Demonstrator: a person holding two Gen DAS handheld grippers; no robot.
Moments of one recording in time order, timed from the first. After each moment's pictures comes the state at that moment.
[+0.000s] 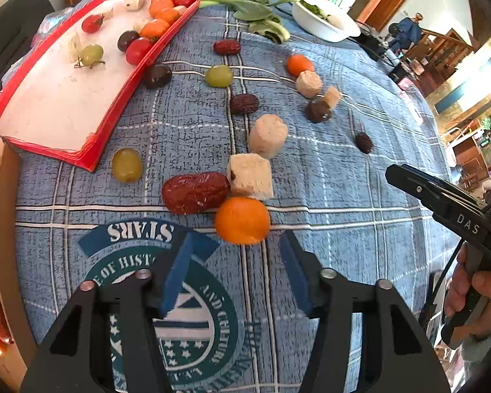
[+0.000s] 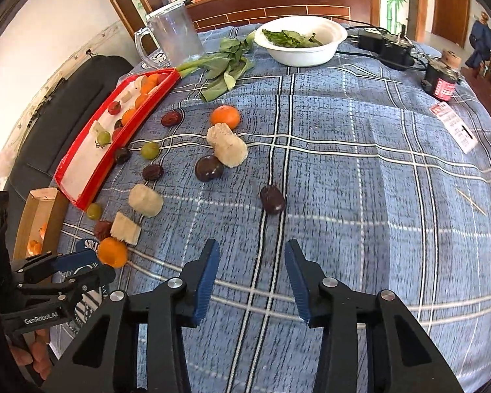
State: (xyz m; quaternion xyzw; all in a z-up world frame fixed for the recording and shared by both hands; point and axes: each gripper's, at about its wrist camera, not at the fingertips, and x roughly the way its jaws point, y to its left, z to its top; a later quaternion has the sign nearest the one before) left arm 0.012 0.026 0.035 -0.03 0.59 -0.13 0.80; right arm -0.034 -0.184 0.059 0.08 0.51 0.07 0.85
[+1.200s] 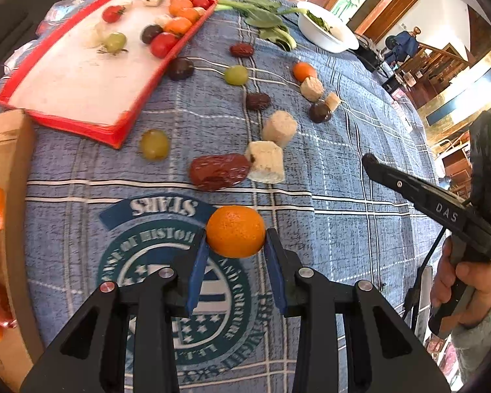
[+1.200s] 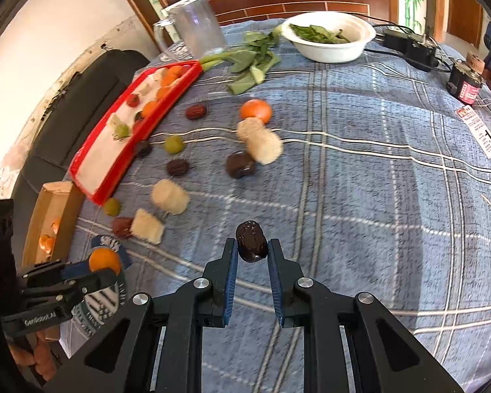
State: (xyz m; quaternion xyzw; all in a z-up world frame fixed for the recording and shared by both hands) left arm -0.011 0.059 0.048 -0.07 0.58 -0.14 0.80; right arm -0.034 -0.158 0.059 0.09 0.51 0.11 0.85
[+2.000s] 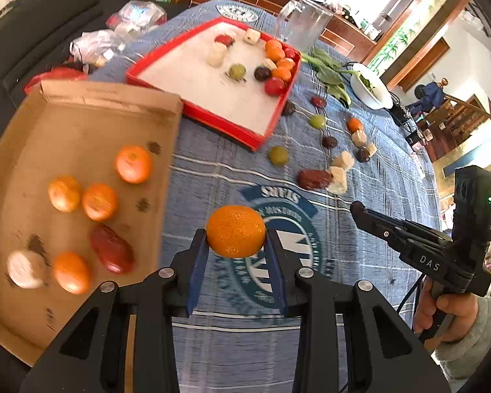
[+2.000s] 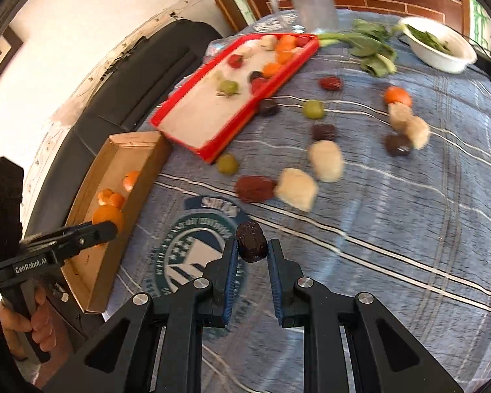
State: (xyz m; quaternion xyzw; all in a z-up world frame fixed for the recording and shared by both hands) left arm -0.062 0.180 0.091 -0.13 0.54 -0.06 0.83; right arm -0.062 -0.043 0.068 0.07 0.52 0.24 0.82
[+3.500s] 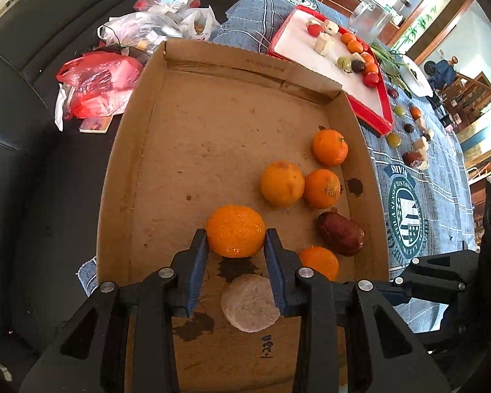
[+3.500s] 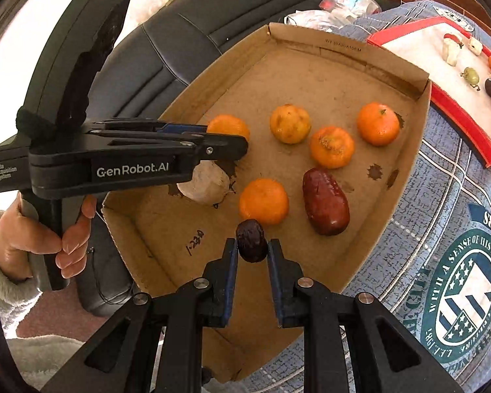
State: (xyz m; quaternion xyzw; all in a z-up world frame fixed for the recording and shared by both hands) left arm -0.065 0.346 0.047 -0.08 0.57 -0.06 0.81; right arm -0.105 0.235 0.041 -0.05 0.57 0.37 0.73
